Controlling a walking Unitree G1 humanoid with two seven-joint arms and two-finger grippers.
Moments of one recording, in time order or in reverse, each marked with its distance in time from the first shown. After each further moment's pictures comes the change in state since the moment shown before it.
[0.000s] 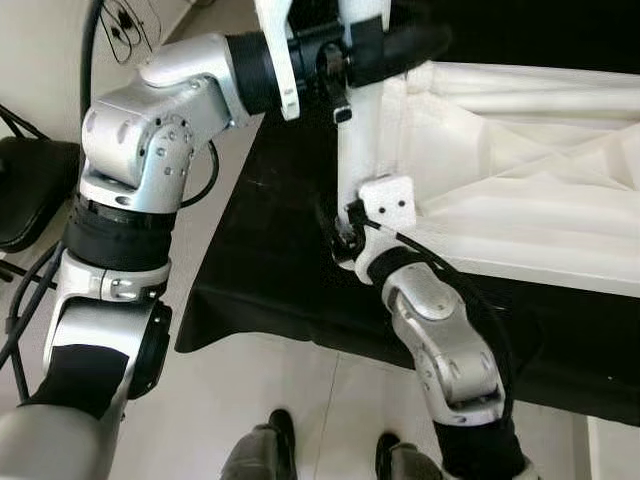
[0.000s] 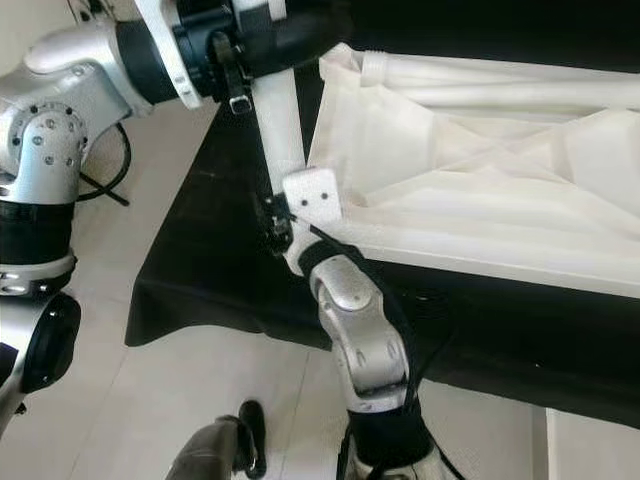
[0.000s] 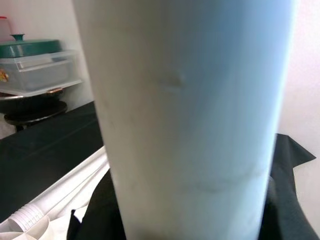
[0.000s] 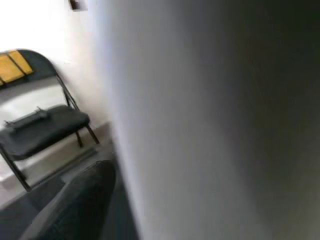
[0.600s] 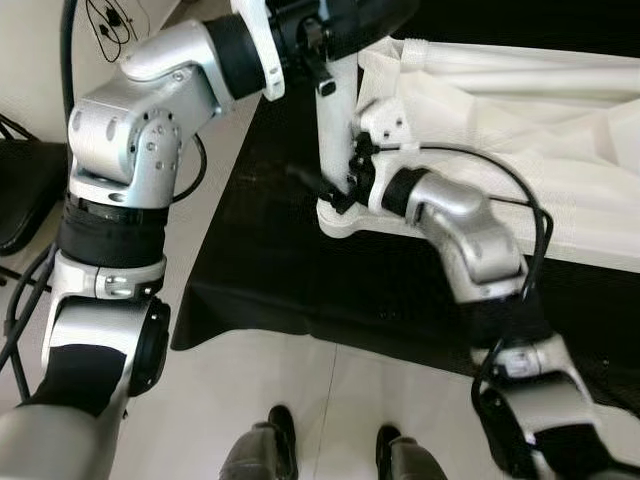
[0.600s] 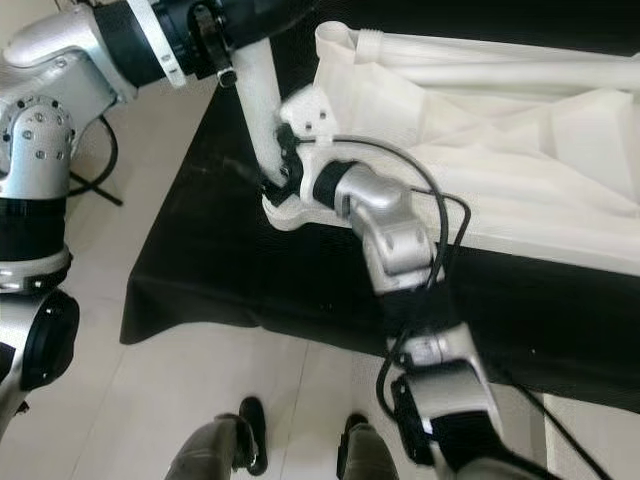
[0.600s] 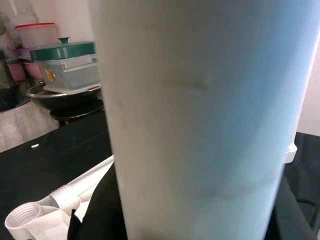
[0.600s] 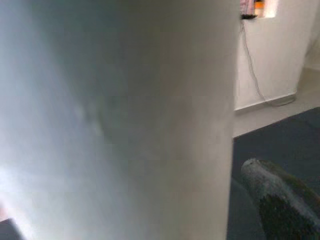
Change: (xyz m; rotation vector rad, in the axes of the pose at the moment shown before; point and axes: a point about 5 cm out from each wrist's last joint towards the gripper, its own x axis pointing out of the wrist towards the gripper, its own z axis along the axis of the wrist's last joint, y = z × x) left arm -0.005 0.010 0.003 0.045 -0.003 0.103; right arm 0.051 -0.045 0.048 -0.125 -0.023 0.405
